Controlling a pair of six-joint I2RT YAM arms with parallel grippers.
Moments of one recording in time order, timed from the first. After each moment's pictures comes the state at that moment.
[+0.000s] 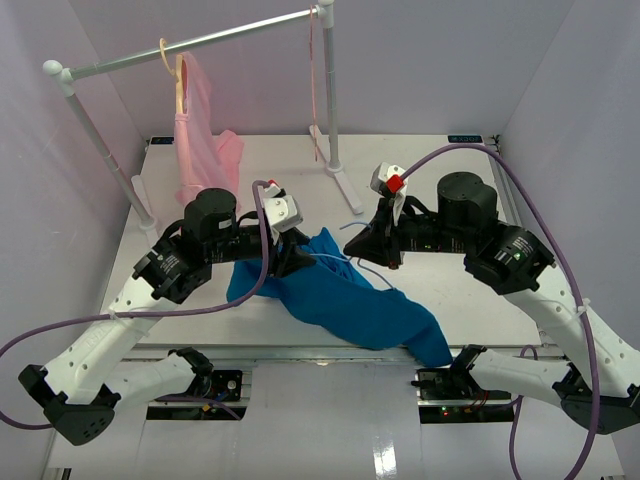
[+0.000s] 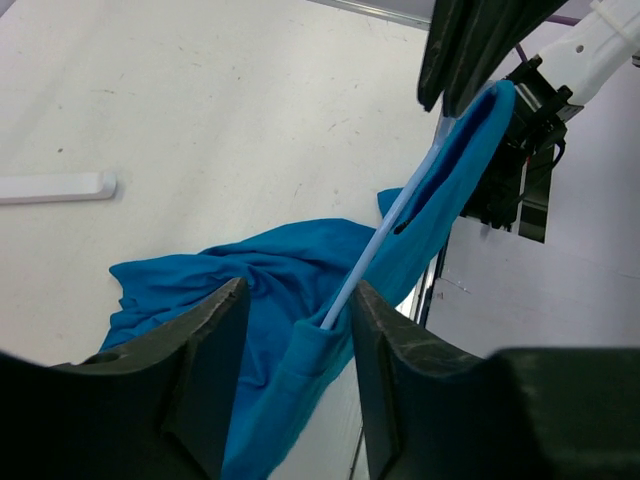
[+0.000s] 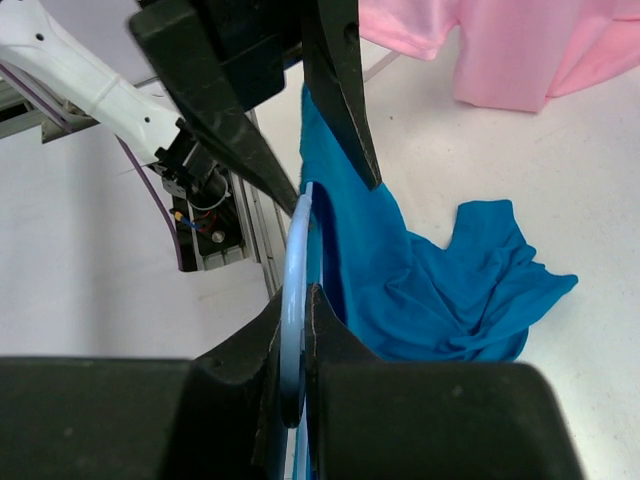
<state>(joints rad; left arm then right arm) -0.72 1.00 1.21 -0.54 0.54 0.16 0.83 1.04 1.40 -0.64 -0.55 0.02</state>
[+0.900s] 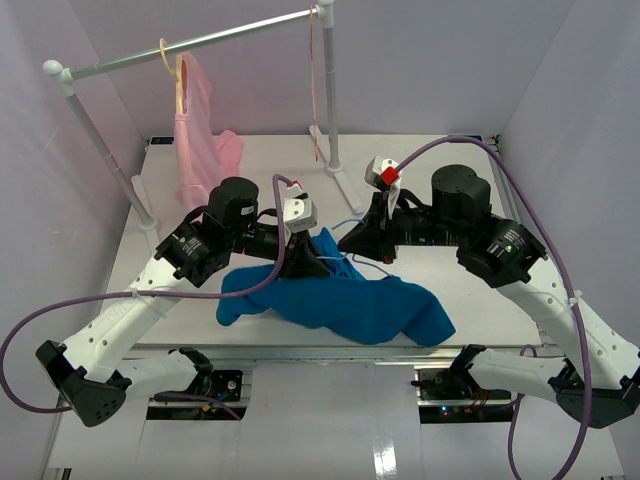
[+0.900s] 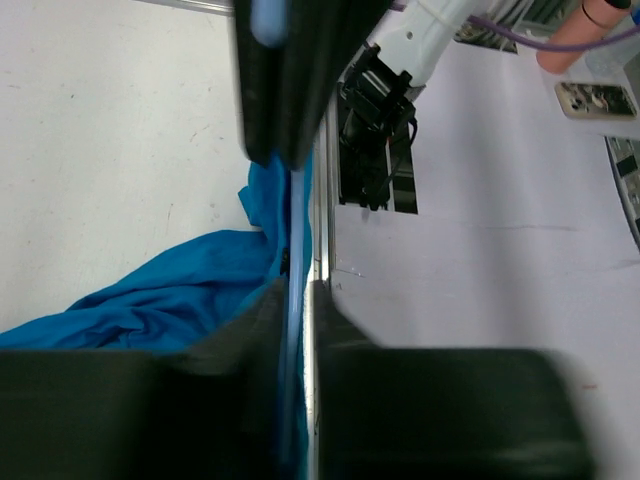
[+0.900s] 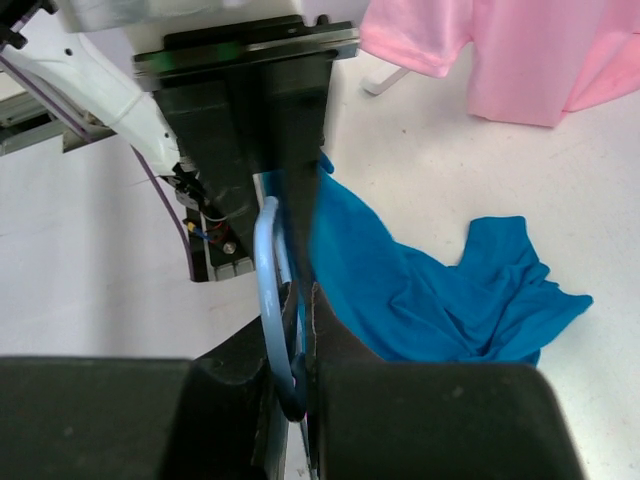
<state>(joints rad) -0.72 1.13 1.26 -0.56 0.88 0.16 0.82 1.09 1.42 -0.60 -0.60 0.05</state>
